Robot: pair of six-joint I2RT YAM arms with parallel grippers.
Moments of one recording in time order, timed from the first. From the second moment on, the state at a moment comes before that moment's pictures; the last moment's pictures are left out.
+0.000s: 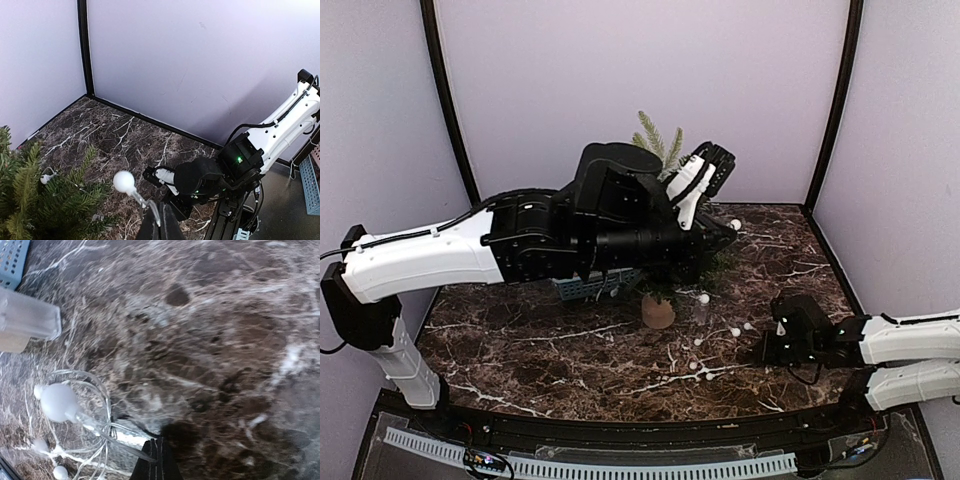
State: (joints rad) left arm -1.32 1.70 1.75 -0.34 -0.20 -0.17; right arm 0.79 1.02 0.27 -0.18 0.12 0.85
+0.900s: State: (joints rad) left arm -1.30 1.65 1.66 -0.29 -0.13 -0.21; right arm 0.76 0.75 0.43 -0.38 -0.05 0.77
